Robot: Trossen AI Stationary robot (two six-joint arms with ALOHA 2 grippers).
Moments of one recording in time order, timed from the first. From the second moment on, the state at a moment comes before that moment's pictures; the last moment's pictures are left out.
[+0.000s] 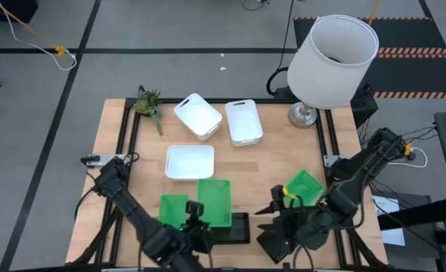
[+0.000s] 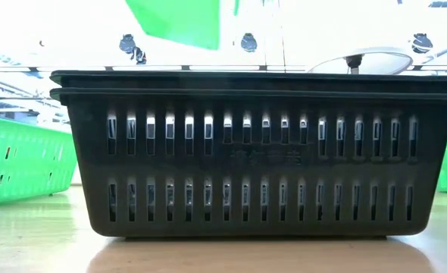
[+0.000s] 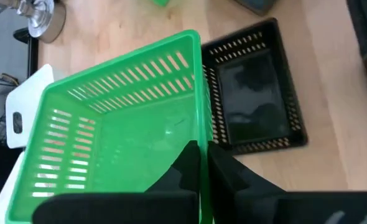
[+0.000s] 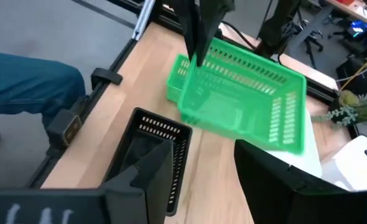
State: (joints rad) left arm -0.75 2.13 2.22 -1.45 -0.63 -0.46; right arm 0.75 1.46 1.40 -0.62 0.58 0.09
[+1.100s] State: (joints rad) left arm -1.13 2.02 2.22 -1.57 -0.92 -0.74; right arm 0.79 1.44 1.39 -0.65 0.61 0.07
